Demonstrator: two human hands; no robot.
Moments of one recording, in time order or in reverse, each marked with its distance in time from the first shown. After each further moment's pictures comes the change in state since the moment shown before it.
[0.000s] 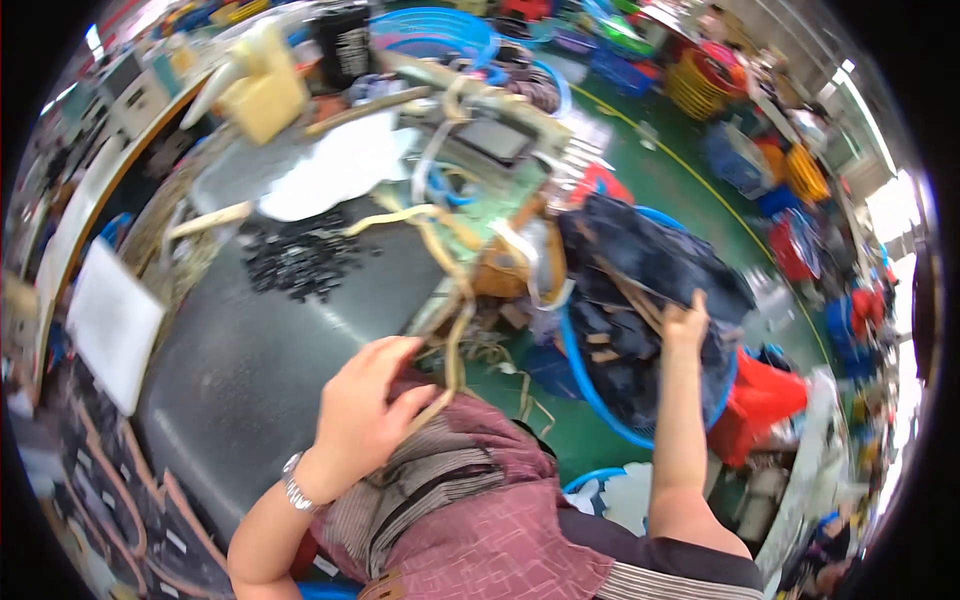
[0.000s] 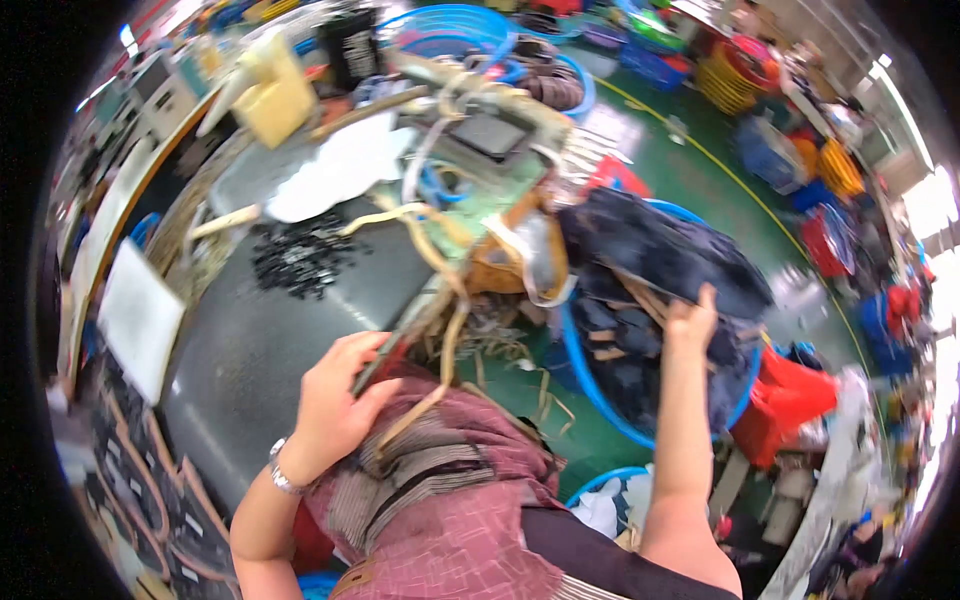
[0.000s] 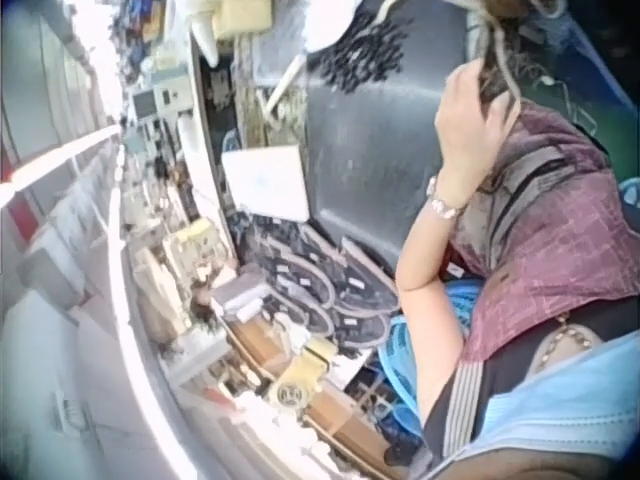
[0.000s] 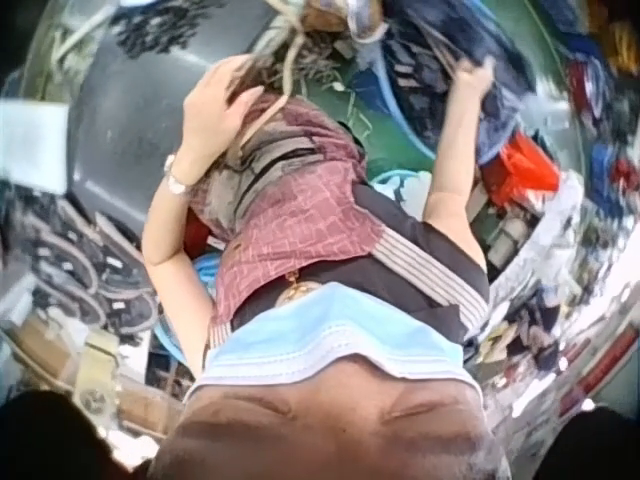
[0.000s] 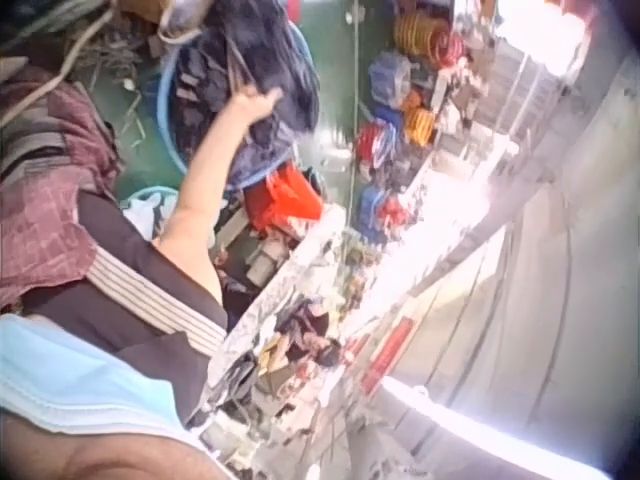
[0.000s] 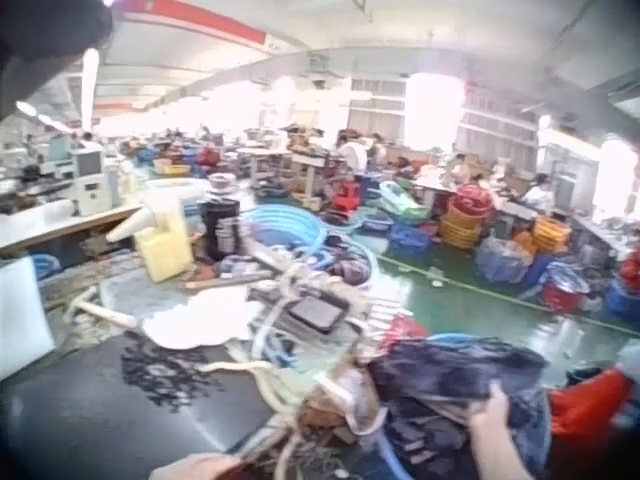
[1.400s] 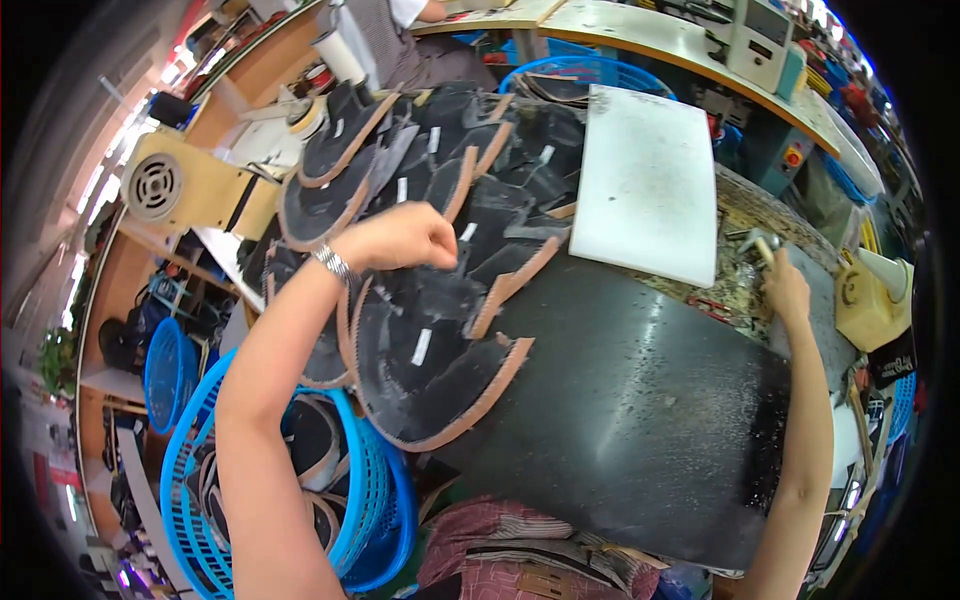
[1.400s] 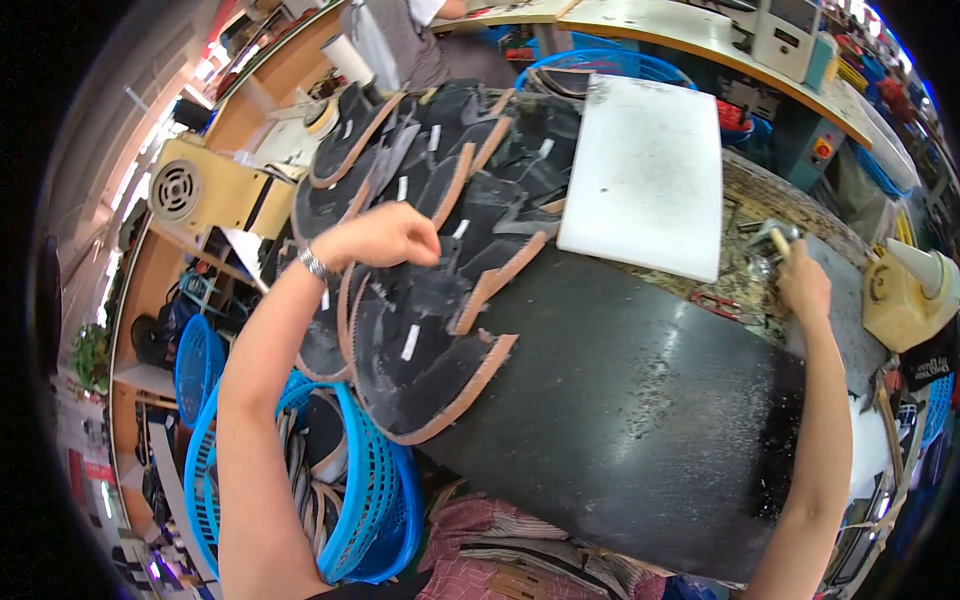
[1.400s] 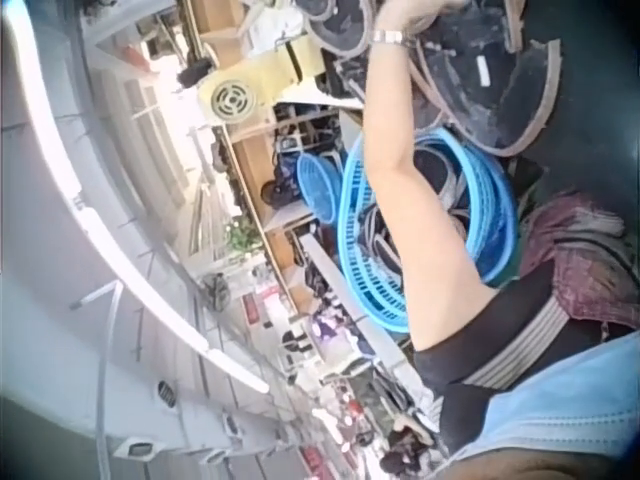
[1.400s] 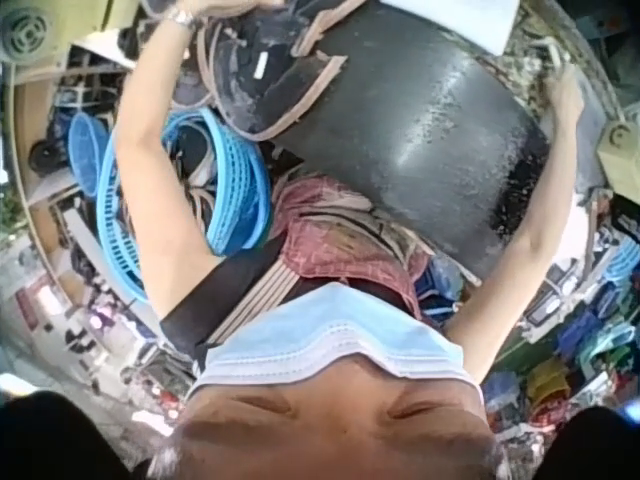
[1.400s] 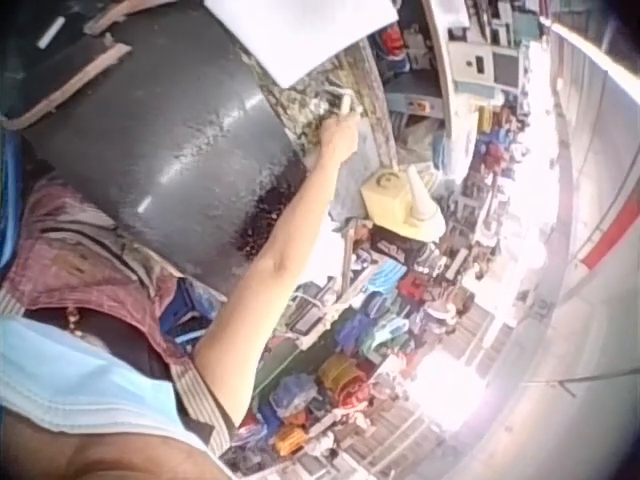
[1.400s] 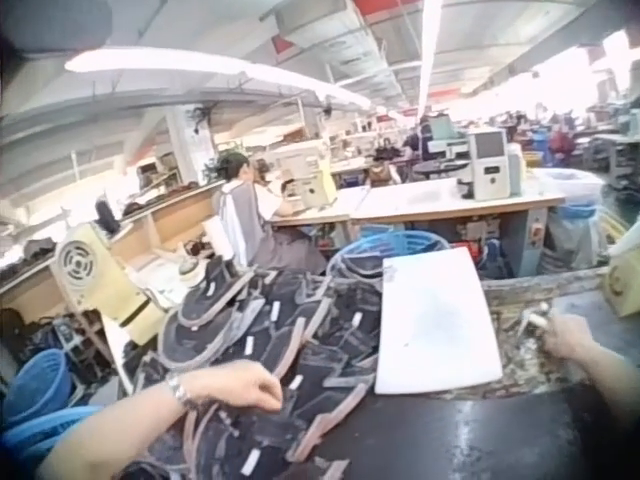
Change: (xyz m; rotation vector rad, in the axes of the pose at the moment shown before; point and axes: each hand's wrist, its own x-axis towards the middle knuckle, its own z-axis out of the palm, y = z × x) left_hand -0.286 -0.176 -0.343 0.209 0.136 -1.063; right_hand -0.403 0.469 0.389 -1.573 -2.001 -1.206
